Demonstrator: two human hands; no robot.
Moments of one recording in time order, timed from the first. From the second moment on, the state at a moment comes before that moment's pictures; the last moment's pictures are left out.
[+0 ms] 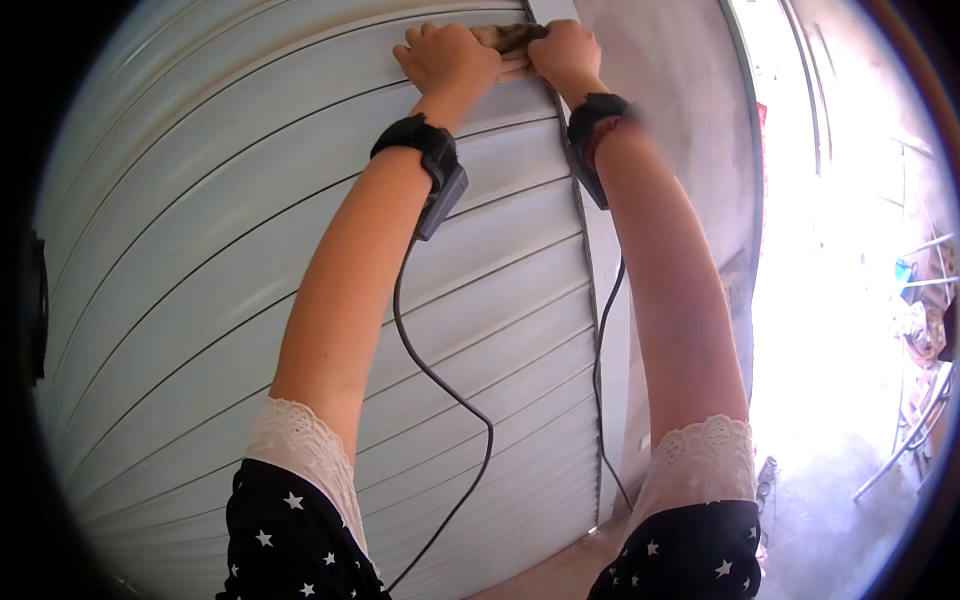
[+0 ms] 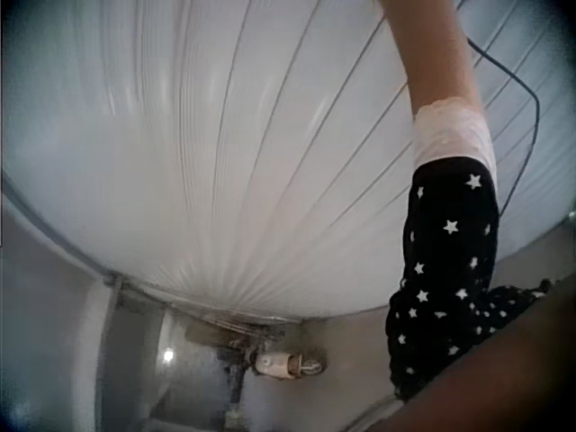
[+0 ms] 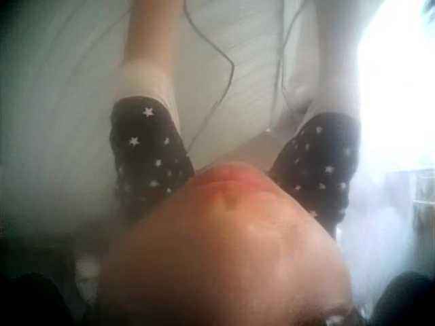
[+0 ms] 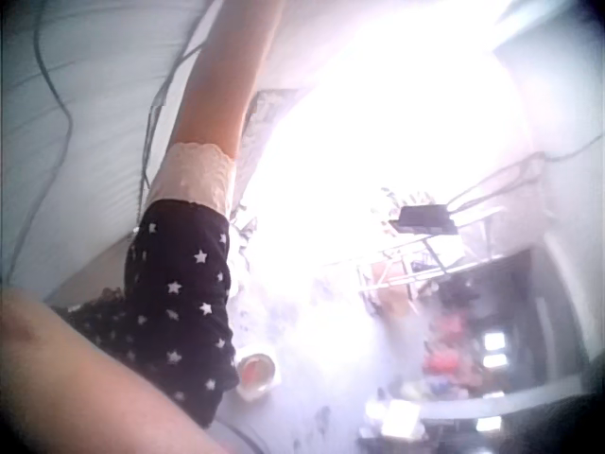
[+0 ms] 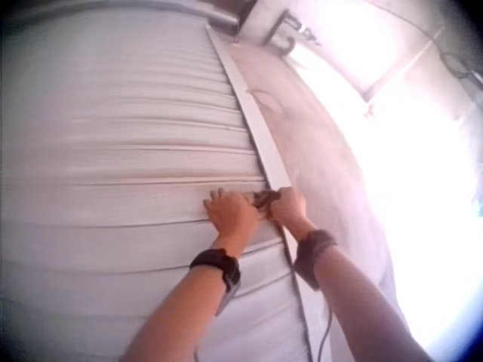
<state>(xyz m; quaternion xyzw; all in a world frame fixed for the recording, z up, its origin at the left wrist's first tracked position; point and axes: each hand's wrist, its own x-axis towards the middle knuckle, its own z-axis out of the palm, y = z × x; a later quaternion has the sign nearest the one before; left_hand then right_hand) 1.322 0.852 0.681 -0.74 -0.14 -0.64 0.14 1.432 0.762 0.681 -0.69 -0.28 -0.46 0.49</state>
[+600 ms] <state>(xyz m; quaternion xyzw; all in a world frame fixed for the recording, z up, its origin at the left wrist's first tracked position) 1.245 0.920 0.696 -0.74 -0.22 -0.62 0.16 1.369 0.826 0.677 -0.53 -0.43 -0.26 0.68</state>
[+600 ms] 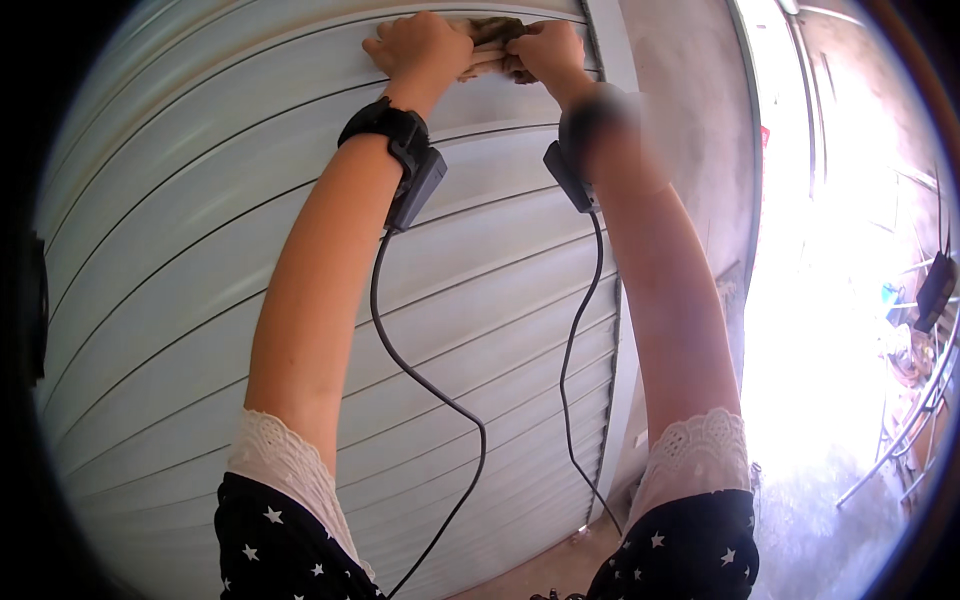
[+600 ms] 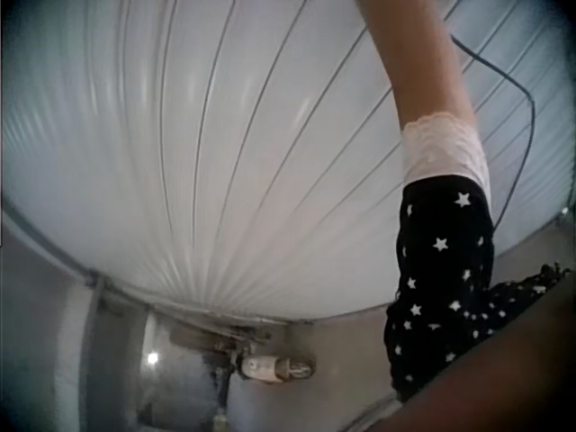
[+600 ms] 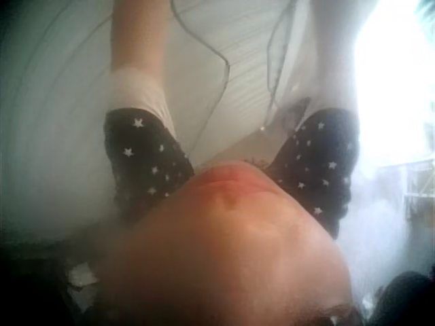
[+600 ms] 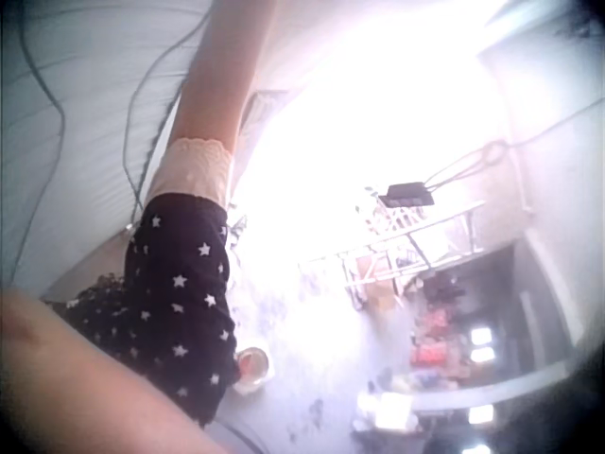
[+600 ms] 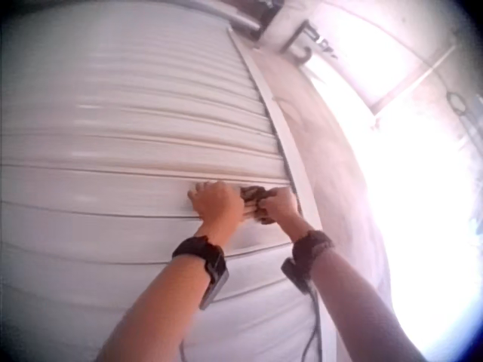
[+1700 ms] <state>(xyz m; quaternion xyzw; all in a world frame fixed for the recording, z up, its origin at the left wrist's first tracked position) 1.120 0.974 0.688 -0.68 -0.28 -0.66 0.16 1.250 0.900 0.685 -0.57 -0.43 -0.29 0.64</state>
